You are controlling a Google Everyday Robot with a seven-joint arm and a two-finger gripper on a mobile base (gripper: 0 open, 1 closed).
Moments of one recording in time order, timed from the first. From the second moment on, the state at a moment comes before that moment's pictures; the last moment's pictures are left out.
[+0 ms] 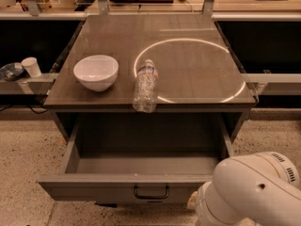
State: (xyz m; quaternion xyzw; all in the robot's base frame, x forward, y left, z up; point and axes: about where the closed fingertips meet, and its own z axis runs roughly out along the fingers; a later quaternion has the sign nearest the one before) arm 0.284 -0.120 0.647 -0.69 0.72 0.07 0.08
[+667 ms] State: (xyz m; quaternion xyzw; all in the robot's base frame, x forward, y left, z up) arm 0.326 -0.125 0.638 -0.68 0.72 0.04 0.11
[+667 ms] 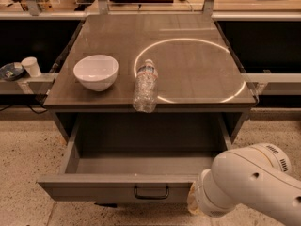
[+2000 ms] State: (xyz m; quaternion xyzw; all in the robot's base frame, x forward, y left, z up) arm 0.359 -0.142 0.652 -0.68 0.72 0.00 0.13
